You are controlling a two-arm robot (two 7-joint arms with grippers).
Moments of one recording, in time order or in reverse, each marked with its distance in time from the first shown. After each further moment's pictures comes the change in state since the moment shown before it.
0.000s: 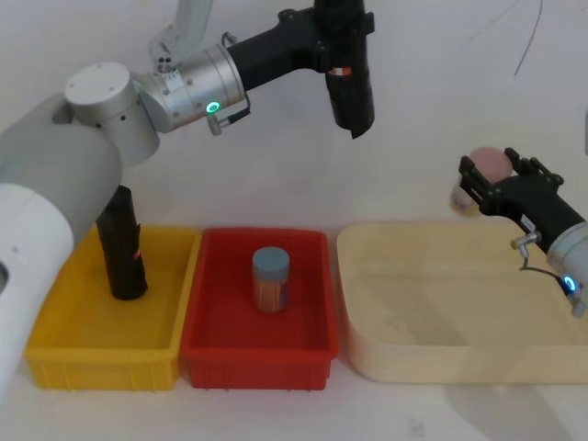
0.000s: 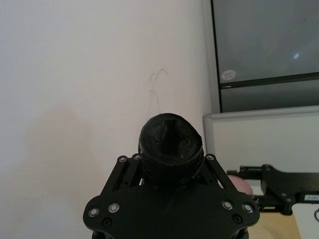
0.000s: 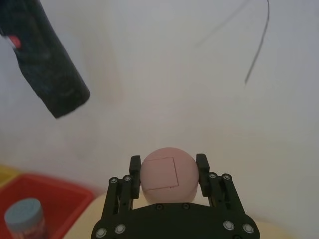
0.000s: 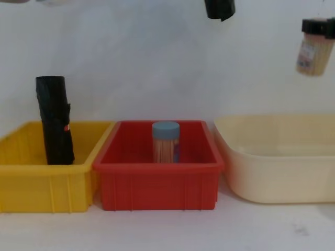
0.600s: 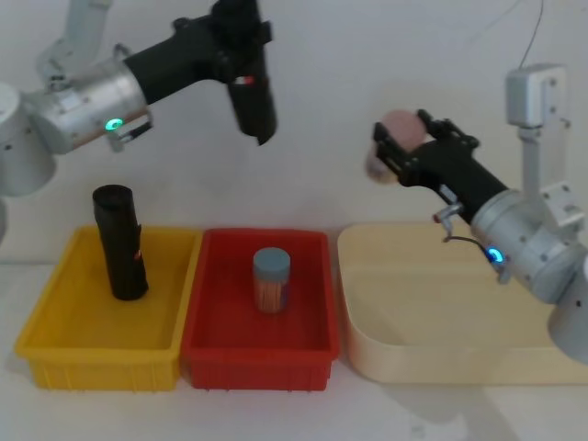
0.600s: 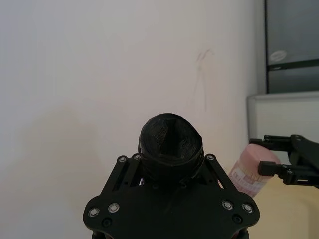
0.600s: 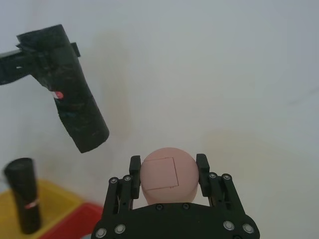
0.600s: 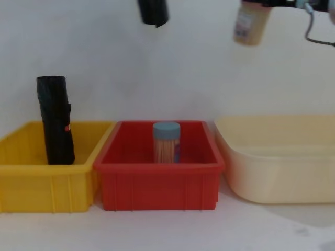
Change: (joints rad) left arm 0.317 0.275 -0.116 -0.626 0.113 0.233 0.240; right arm 0.088 -0.074 -0.121 0.008 -0.002 -0.050 0.050
